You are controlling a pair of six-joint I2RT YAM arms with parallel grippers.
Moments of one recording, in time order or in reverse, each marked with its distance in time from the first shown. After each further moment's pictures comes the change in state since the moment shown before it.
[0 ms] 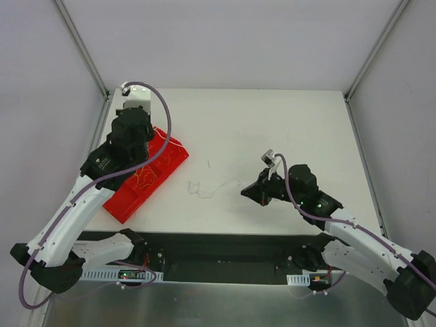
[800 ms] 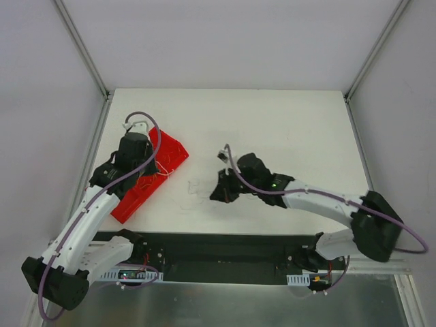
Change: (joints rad) left arm 0.303 -0.129 -0.360 -0.168 0.595 -0.411; right arm 0.211 0.430 0.221 -0.039 0.117 0.127
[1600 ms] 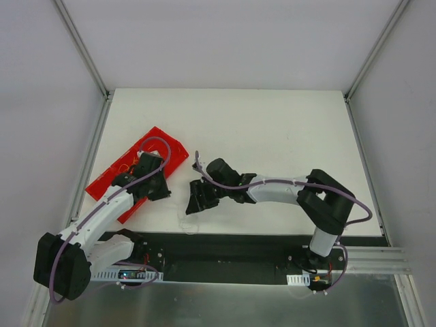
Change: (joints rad) left arm -0.023 0.106 -0.349 0.062 0.237 -0.282; right arm 0.135 0.537 0.316 0.092 -0.123 0.216
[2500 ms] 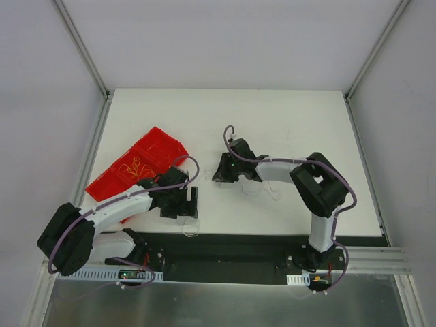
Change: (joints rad) left arm -0.245 0.142 -0.079 0.117 0.153 -0.025; right arm -0.308 0.103 0.044 -0.091 0.261 0.158
